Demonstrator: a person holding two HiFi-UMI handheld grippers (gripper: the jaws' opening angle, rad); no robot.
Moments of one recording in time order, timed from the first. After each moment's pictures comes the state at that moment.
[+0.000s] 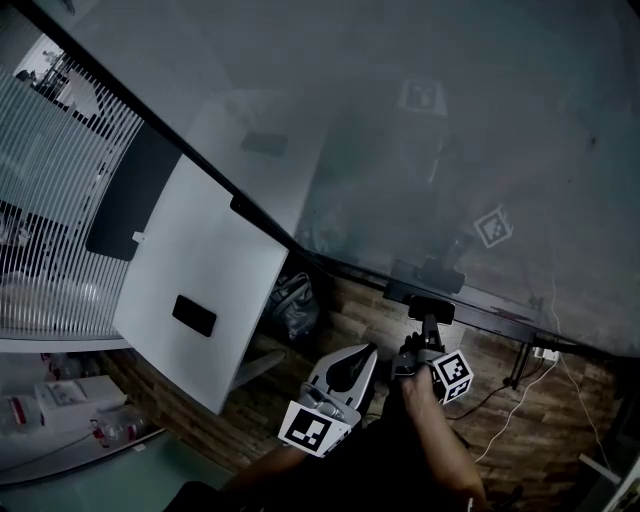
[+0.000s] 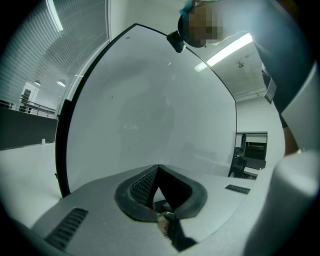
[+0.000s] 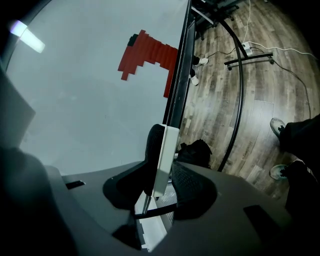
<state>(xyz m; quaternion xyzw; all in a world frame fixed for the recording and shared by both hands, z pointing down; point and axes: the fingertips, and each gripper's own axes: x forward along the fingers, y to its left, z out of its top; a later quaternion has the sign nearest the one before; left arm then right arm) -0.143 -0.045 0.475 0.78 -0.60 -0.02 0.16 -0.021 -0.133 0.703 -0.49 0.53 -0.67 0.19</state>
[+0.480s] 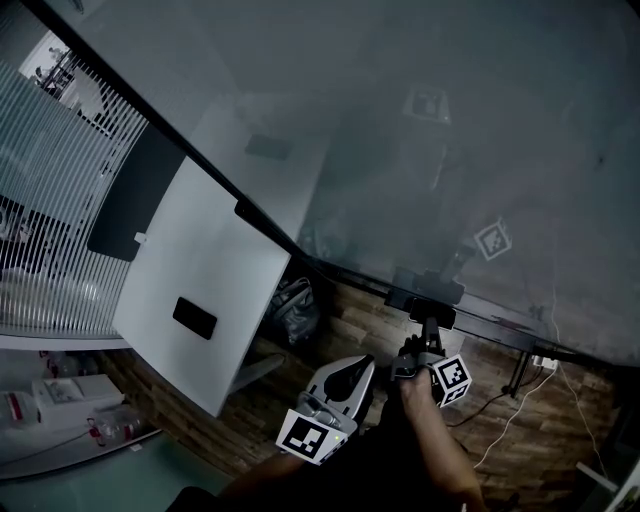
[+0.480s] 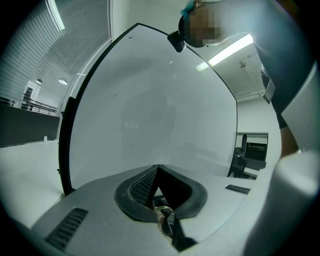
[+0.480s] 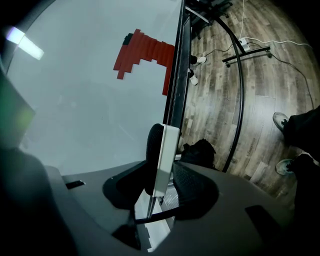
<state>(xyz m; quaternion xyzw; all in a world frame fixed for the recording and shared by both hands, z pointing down) -0.145 -0.035 0.482 0.78 -0.60 -0.02 0.17 -0.026 -0.143 0.706 -0.48 0.52 -0.67 0.21</state>
